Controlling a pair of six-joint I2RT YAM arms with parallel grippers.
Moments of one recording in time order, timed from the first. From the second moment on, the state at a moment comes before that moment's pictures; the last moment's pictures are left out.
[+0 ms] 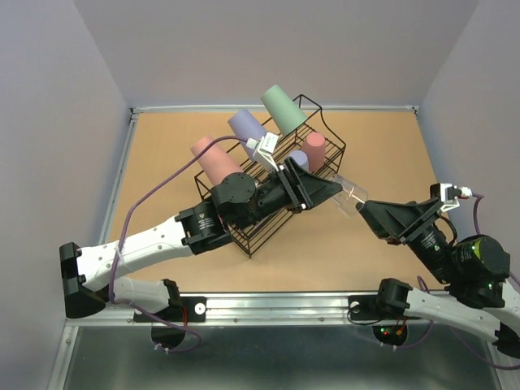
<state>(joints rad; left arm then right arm) -1.20 1.21 1.20 0.11 -0.13 -1.10 1.17 0.28 0.80 -0.15 0.41 1.13</state>
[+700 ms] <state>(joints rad) -1.17 1.22 1.42 -0.48 -0.50 -0.74 1.17 0.22 0.80 -0.38 0.46 1.14</state>
